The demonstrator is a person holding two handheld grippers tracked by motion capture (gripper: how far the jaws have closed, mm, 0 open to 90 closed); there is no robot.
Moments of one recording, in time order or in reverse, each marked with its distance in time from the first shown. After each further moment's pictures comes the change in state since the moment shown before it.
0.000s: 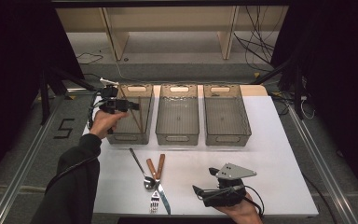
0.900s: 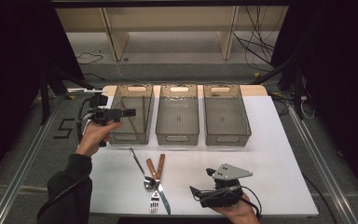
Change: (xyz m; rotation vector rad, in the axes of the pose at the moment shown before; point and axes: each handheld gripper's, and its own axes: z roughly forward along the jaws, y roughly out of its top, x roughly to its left) left arm -0.016 -0.048 -0.056 -0.138 -0.114 0.061; right arm 0.007 0.002 0.005 0.015 -0.001 -0.007
